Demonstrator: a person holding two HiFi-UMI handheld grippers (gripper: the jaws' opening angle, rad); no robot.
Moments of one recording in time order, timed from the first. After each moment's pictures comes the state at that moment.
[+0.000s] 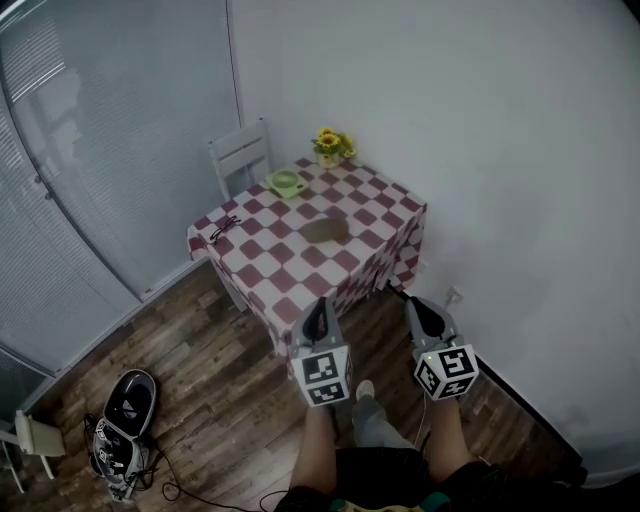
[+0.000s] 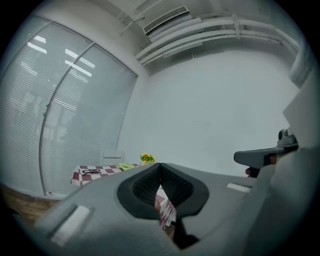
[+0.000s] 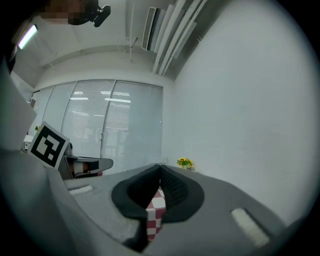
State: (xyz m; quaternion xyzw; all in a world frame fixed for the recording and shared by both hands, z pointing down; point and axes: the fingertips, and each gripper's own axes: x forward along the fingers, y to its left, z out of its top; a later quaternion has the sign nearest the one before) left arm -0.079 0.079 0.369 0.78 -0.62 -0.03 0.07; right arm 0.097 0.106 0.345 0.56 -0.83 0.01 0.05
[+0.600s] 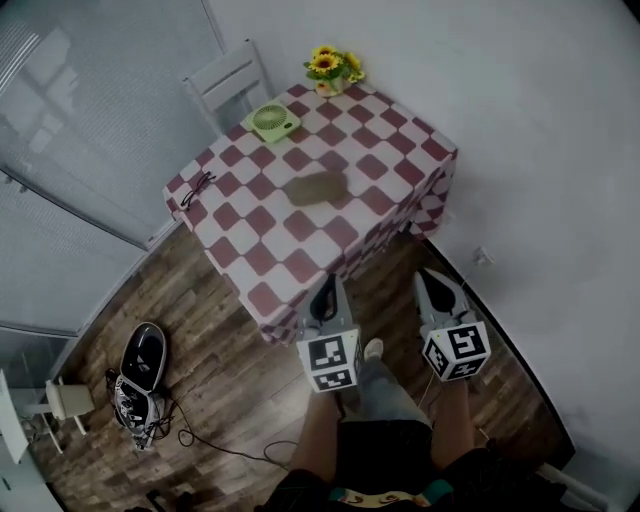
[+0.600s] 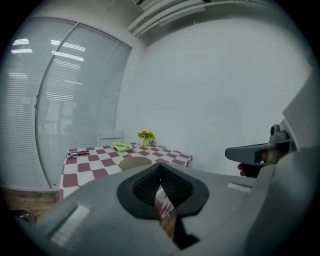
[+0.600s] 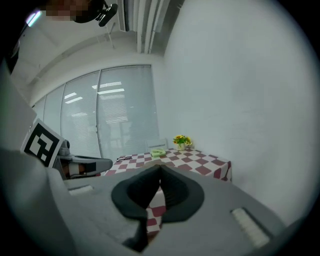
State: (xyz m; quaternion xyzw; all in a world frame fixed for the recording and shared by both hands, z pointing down) left arm 0.004 -0.038 0.469 0.76 -0.63 0.09 0.13; right arm 0.168 -0.038 0.450 0.52 -0.84 0.12 0.09
